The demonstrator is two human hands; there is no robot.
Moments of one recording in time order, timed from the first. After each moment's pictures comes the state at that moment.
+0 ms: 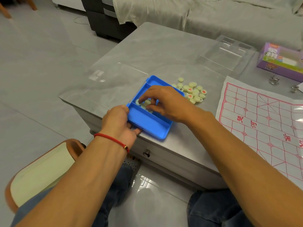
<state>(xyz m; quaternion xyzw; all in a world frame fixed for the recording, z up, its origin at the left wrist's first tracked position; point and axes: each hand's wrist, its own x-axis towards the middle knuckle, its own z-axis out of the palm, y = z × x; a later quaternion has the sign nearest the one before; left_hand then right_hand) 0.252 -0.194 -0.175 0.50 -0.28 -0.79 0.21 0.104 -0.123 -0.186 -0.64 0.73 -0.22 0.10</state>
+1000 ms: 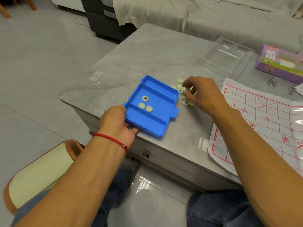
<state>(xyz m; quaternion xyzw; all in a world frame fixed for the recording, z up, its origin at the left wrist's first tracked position) 0.252 -0.196 -0.171 0.52 -0.27 -0.78 0.23 0.033 -0.072 -0.186 -0.43 0.88 -0.19 0.00</state>
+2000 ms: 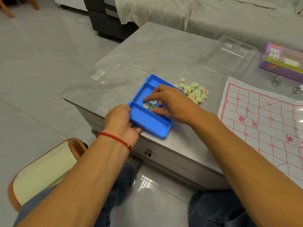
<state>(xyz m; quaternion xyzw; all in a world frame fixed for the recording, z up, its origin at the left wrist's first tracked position) 0.251 -0.193 -0.175 0.51 -0.28 -0.79 0.22 0.100 -0.114 -0.189 -0.60 0.76 -0.20 0.12</state>
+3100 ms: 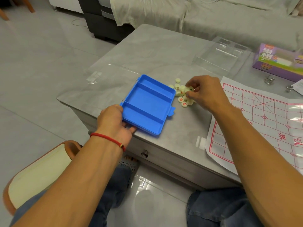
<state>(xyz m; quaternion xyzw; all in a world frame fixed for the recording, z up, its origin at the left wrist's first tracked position) 0.253 -0.196 -0.171 0.51 -0.27 -0.78 0.24 0.031 -0.065 -0.177 -0.35 0.90 -0.24 0.03</state>
